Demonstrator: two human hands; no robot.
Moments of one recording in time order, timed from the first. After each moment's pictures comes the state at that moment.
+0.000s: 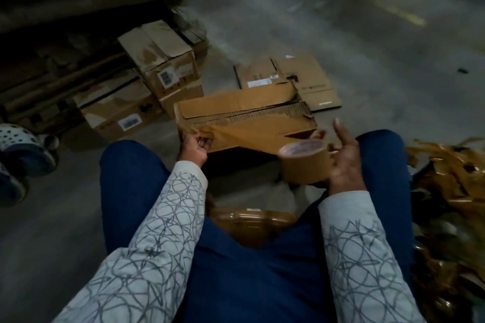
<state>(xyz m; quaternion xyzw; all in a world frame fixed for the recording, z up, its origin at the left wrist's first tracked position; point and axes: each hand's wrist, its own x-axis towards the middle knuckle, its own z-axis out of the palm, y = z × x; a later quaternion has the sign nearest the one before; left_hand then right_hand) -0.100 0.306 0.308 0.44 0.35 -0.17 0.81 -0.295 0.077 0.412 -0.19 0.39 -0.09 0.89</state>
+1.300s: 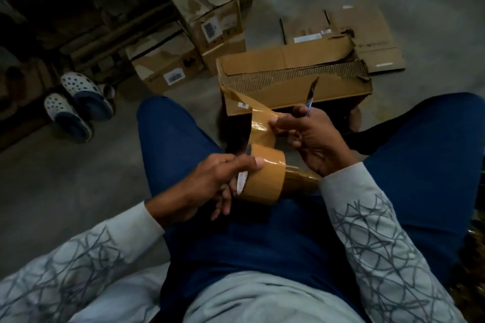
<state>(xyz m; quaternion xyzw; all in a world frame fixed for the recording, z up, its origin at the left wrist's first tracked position) -0.301 0.412 0.469 0.73 -0.01 -0.47 0.50 -0.296 0.199 0.432 -0.49 0.25 0.09 0.83</state>
